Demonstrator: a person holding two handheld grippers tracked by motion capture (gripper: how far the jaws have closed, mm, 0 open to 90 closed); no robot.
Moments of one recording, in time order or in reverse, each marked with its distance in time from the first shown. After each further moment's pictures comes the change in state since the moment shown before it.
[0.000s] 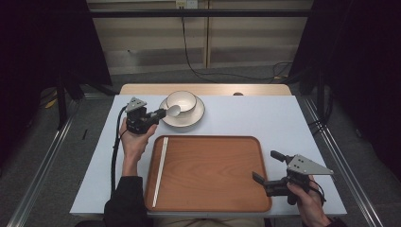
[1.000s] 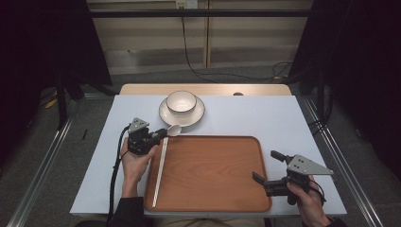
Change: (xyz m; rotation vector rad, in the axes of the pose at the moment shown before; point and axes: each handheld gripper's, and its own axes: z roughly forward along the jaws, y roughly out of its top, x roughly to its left) left arm -0.024 -0.045 -0.018 0.100 0.019 -0.022; right arm 0.000 0.000 0.000 0.002 0.001 -0.004
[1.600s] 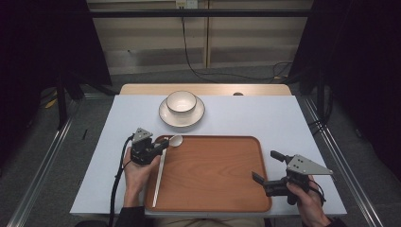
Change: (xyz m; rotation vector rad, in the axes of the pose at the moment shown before) left arm -0.012 -0.025 0.000 0.050 0.000 -0.017; right arm 0.000 0.000 0.001 -0.001 -0.002 -0.004
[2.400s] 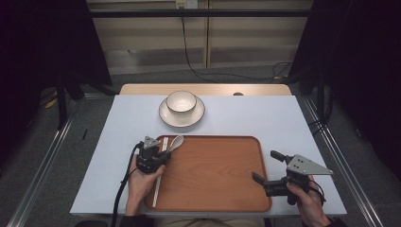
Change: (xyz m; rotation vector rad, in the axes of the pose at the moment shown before) left arm -0.014 -0.018 0.009 0.205 0.068 0.008; right arm 0.000 0.000 -0.001 0.000 0.002 -0.001
